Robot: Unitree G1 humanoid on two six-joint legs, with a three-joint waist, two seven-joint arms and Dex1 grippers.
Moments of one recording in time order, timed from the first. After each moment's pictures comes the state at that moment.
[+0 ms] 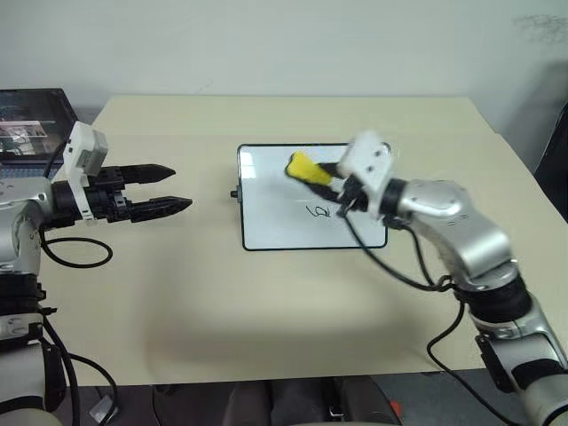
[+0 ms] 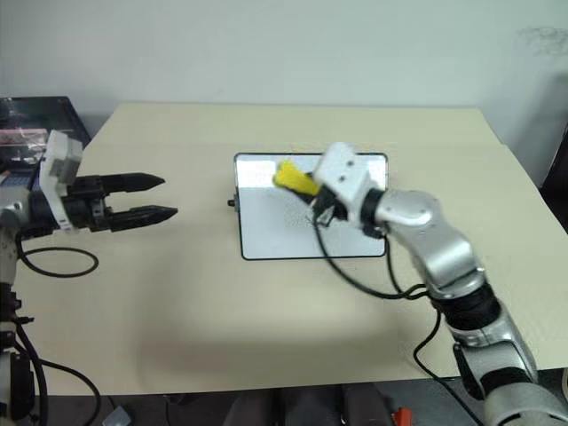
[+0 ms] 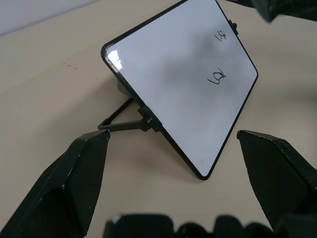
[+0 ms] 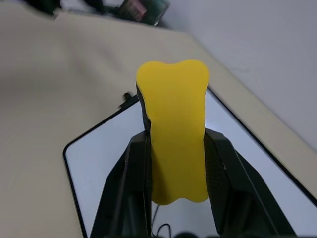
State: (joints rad) left arm -0.61 0.99 0.19 0.35 -0.47 0.45 -1.36; right arm -0.76 -0.49 0.40 -0.26 0.13 0.56 0.65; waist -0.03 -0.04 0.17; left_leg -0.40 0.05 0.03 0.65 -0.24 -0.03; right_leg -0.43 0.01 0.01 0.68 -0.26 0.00
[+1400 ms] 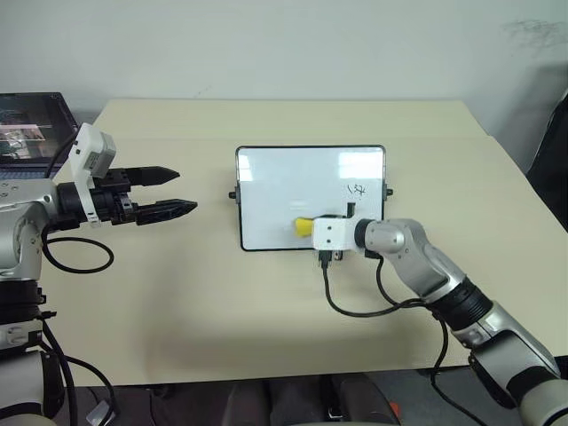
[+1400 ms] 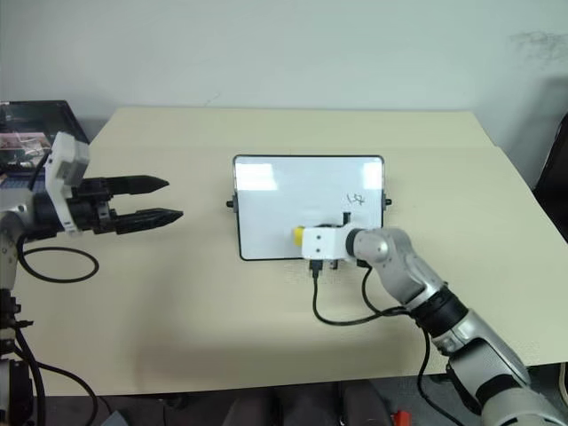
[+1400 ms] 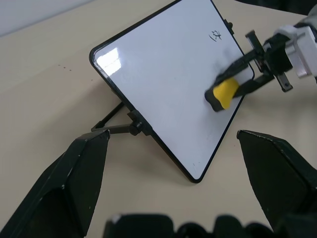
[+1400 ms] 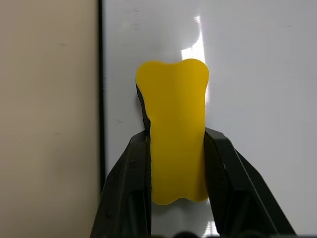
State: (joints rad) left arm -0.57 0.99 0.20 0.23 -0.47 0.53 -1.31; right arm -0.66 -0.46 0.57 0.06 -0.41 0.22 0.76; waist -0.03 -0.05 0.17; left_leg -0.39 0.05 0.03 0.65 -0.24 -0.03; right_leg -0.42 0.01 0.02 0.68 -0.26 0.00
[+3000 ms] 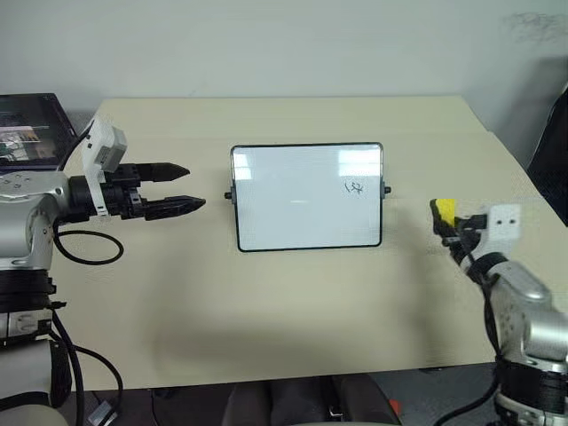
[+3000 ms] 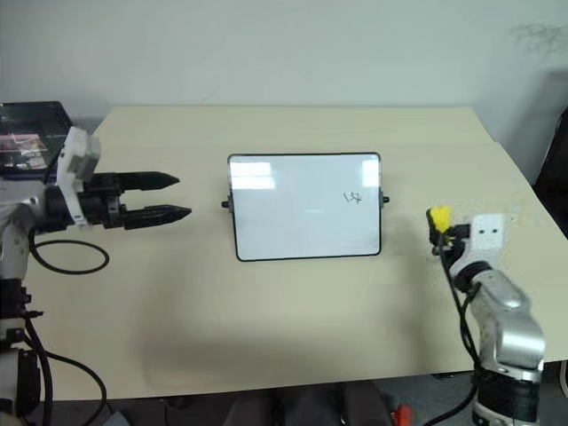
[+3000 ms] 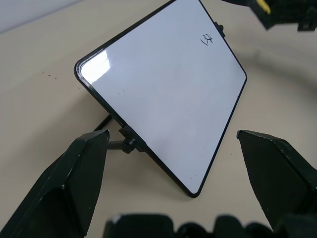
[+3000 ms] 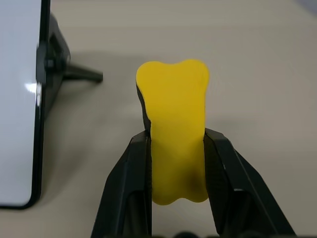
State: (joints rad) left arm -0.64 0.97 0.14 0.28 -0.46 0.51 -1.34; right arm -0.17 -0.31 -0.36 -0.28 0.21 0.63 0.32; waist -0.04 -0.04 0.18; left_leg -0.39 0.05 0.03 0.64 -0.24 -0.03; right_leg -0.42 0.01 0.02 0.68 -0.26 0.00
